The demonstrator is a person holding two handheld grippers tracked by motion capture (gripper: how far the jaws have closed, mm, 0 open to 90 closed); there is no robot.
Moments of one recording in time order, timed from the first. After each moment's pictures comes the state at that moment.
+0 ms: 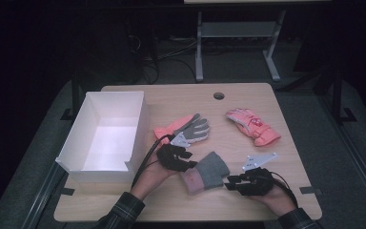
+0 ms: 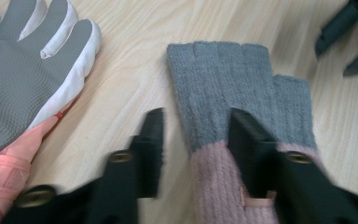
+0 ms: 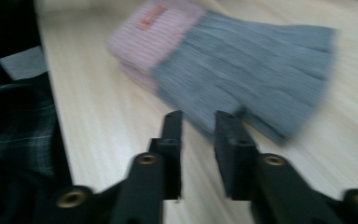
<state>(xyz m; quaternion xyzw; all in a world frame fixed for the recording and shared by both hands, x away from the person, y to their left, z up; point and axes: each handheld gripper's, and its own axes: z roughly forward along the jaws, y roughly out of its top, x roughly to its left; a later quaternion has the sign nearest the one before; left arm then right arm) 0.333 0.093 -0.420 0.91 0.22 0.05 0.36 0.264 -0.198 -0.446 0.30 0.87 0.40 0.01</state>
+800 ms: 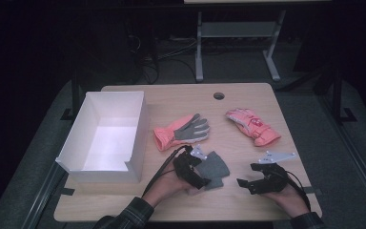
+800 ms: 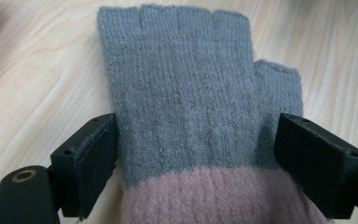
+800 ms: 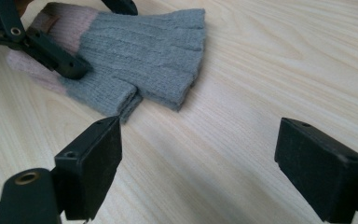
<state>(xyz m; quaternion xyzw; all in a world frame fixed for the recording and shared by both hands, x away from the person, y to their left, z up) 0.323 0.050 -0.457 0.93 0.20 0.02 0.32 0.268 -0.235 -0.450 0.40 0.82 0.39 0.07</state>
